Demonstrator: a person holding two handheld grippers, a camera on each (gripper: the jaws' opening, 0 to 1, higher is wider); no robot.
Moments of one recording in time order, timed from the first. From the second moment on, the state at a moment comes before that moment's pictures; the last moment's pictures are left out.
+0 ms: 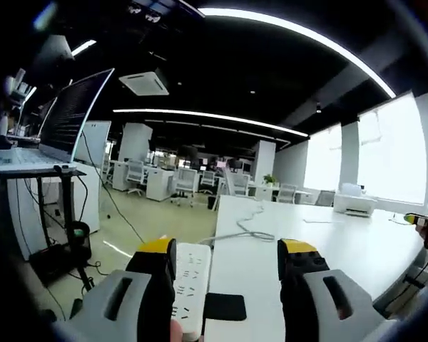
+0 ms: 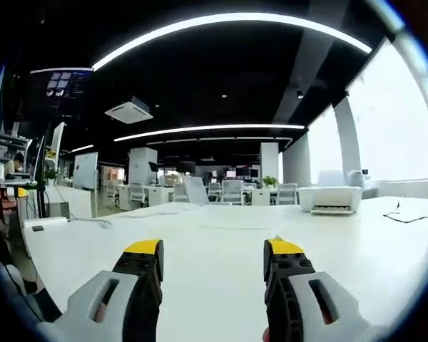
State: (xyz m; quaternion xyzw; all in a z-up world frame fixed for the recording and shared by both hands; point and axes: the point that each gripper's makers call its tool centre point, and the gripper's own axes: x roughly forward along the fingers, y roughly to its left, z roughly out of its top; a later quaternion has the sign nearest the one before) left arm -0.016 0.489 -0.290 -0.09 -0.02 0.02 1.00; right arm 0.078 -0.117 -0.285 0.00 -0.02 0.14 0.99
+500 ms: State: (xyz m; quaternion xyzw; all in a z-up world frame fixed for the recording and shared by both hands) left arm -0.018 0.501 -0.244 -0.05 0.02 0.00 1.00; right arm 0.079 -0.120 -0.298 0.01 -0.02 0.14 0.99
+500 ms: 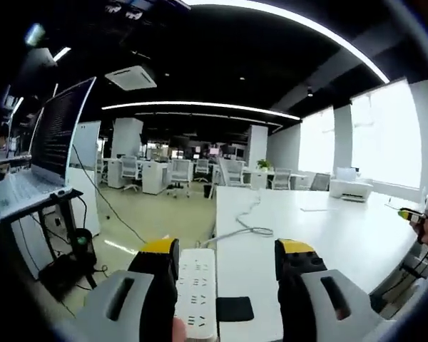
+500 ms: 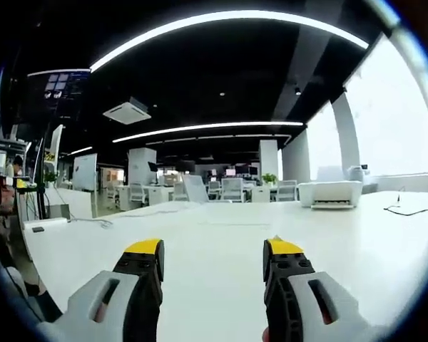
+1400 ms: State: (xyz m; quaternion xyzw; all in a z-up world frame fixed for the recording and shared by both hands) left arm -0.003 0.508 -0.247 0.10 0.20 -0.06 0.97; right arm 0.076 -0.131 -0.312 0.02 -0.01 0.12 0.99
